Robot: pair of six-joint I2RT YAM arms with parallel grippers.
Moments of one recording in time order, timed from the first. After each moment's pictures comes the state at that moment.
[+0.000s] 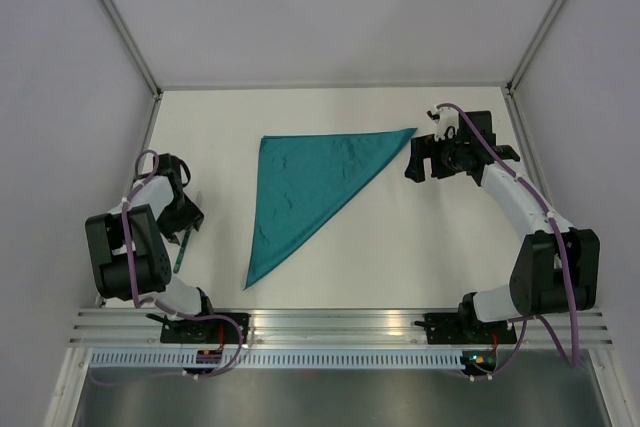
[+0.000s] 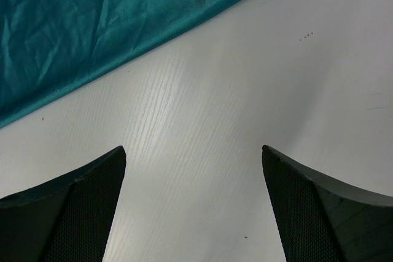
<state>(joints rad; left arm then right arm) 0.24 1.54 0.86 -0.72 -0.26 -0.52 0.08 1.43 1.07 -0.49 -0.38 -0.07</state>
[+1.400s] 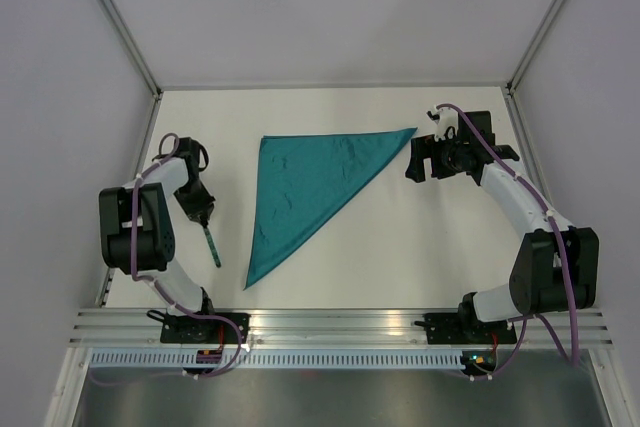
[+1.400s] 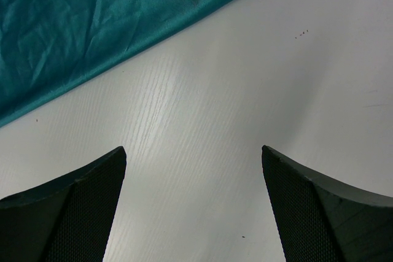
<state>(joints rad) 0.11 1.71 1.02 -0.72 -0.20 -0.51 0.08 1.44 1.07 -0.49 -0.37 -0.08</state>
